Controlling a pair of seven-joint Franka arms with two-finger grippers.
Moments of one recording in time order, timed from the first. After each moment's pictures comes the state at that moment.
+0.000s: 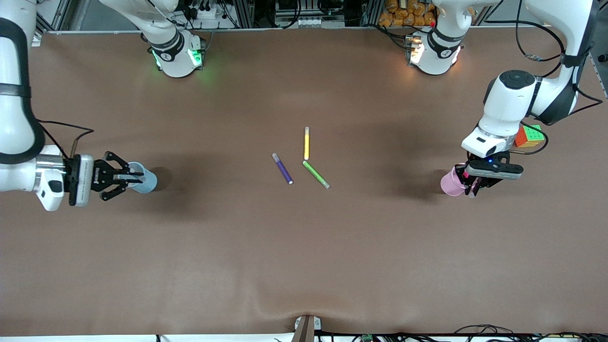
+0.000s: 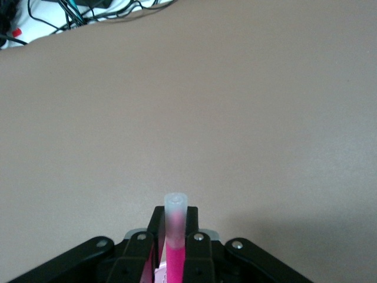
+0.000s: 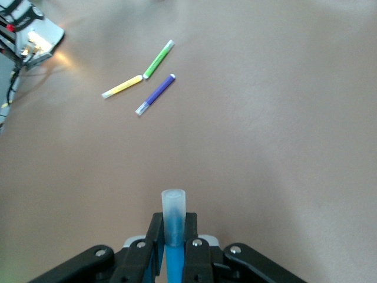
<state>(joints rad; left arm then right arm) 0.07 0.14 -0.06 -2.41 0.65 3.07 -0.39 -0.16 0.38 -0.05 -1.71 0.65 1.65 -1.67</state>
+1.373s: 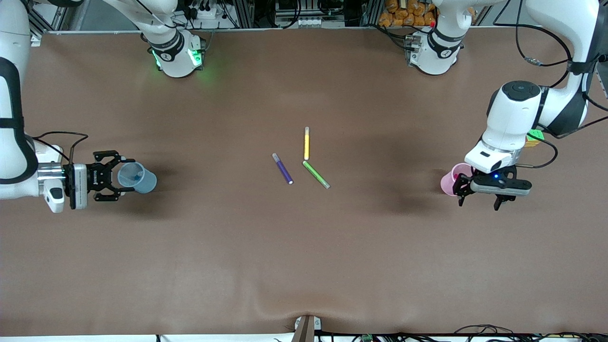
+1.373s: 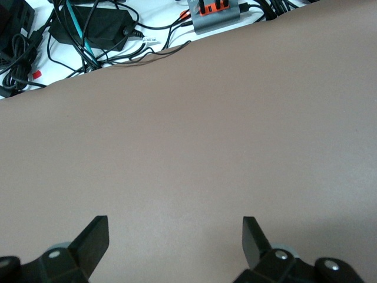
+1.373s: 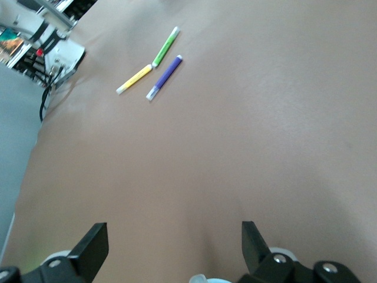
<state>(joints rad) 0.08 0.21 -0.11 -2.21 0.65 2.96 -0.40 -0.26 0.52 -0.04 -1.68 0.66 1.57 -1.63</state>
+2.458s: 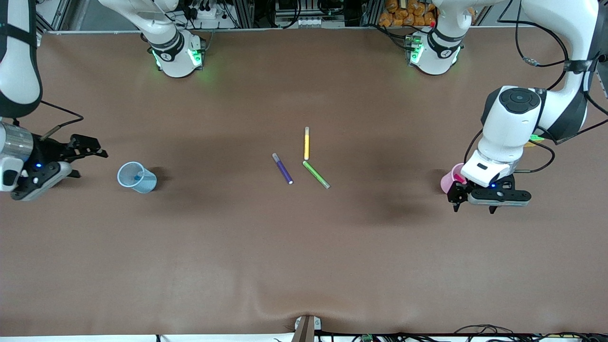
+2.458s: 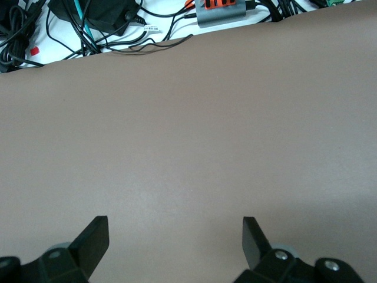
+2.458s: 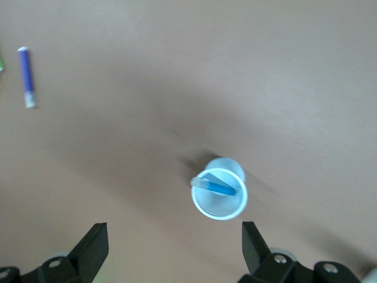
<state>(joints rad) 0.08 0.21 -0.22 -2.08 0.48 2.69 -0.40 -0.09 0.19 -0.03 -1.63 0.14 1.67 -0.62</state>
